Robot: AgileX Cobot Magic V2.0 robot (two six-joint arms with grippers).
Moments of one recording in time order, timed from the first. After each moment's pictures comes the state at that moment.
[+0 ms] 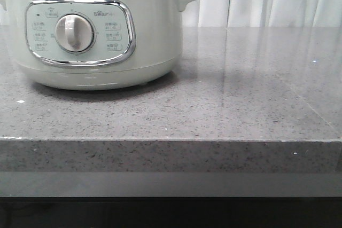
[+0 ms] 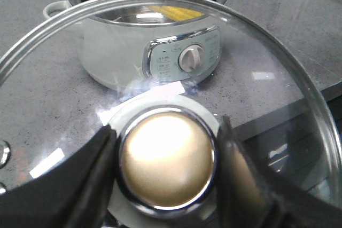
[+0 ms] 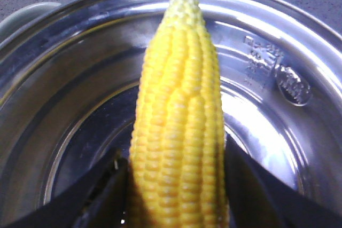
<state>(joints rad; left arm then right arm) -0.40 0.19 -0.73 -0.10 0.97 0.13 0.60 1.92 -1.81 0.30 0.59 -0.22</state>
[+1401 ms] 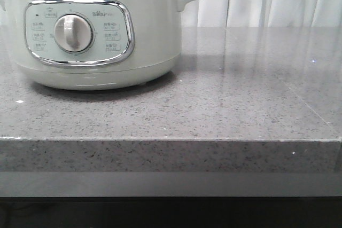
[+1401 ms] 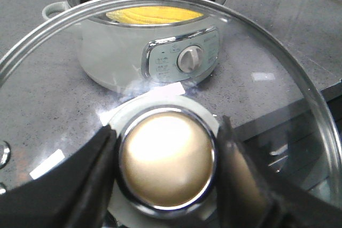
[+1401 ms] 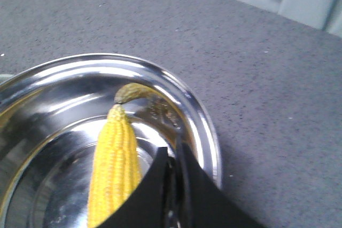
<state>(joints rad) -0.40 0.19 -0.73 -0.10 0.97 0.13 0.46 1.74 -1.73 0.30 0.54 -0.22</state>
